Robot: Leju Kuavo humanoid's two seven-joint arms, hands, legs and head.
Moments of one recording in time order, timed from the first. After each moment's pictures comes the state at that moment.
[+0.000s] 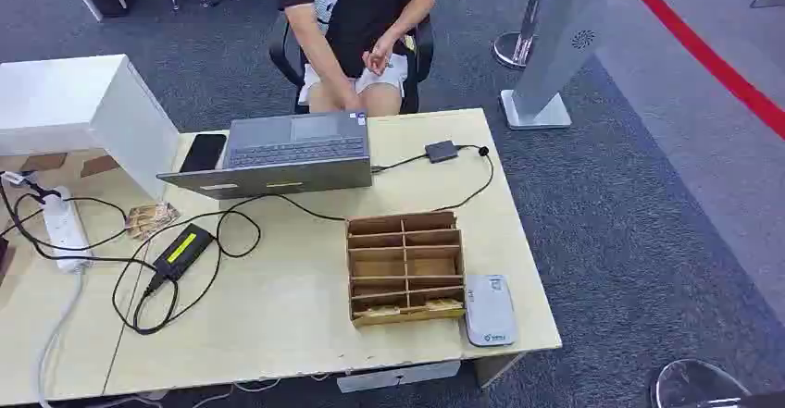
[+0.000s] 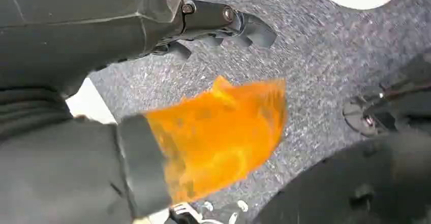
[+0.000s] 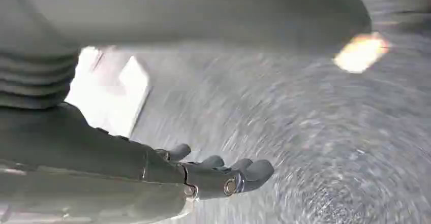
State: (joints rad) left arm -0.04 -0.05 0.85 -0.21 -1.42 -0.03 -0.01; right arm -0.03 -0.03 -0.85 -0.04 1.29 0.05 -0.23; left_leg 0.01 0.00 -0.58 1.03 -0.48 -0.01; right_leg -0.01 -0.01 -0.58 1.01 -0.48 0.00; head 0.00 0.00
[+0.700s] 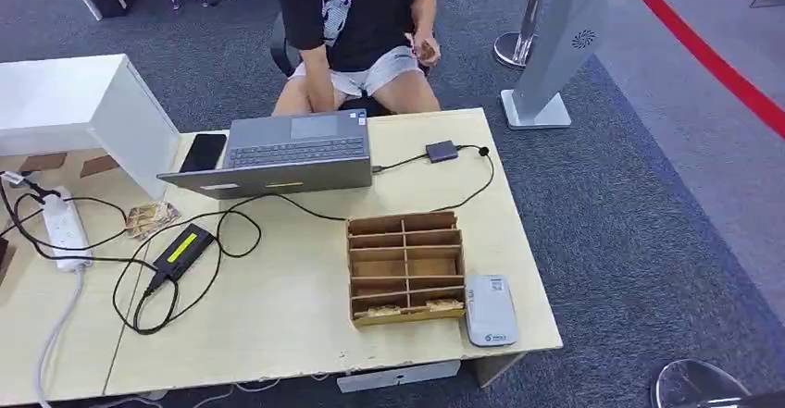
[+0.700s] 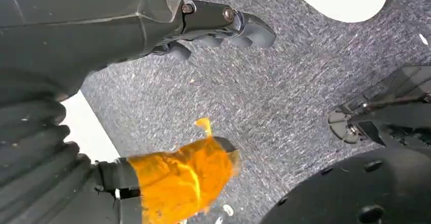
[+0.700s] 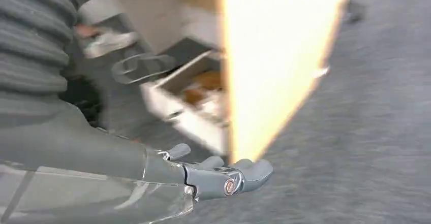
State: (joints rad) left arm -0.02 -0.03 0.87 -0.21 -1.44 -0.02 -0.10; right arm -0.08 -0.05 -1.52 -0.29 0.09 0.80 -0.17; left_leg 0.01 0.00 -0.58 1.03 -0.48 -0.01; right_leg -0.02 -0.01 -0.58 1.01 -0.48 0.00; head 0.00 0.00
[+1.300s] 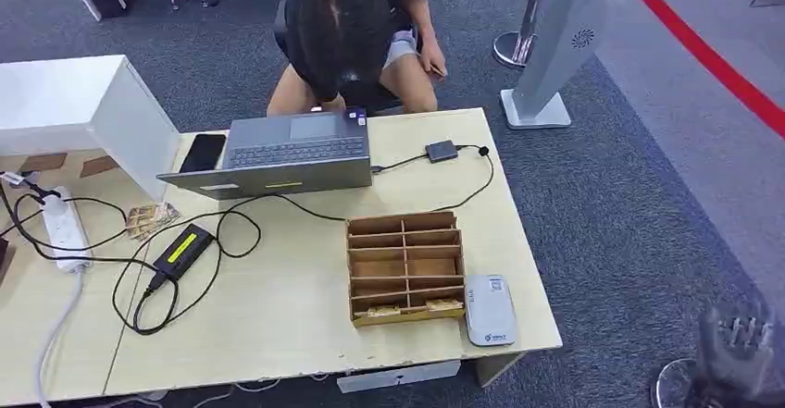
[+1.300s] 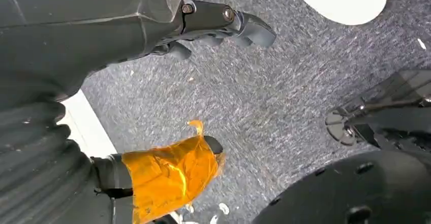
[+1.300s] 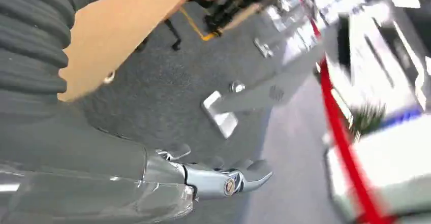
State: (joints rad) left arm -0.02 -0.05 0.91 -0.21 -1.44 -0.01 -0.09; right arm -0.07 0.05 -0.84 -1.08 -0.35 0.46 -0.53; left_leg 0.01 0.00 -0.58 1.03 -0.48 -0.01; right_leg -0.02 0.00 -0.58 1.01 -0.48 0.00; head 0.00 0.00
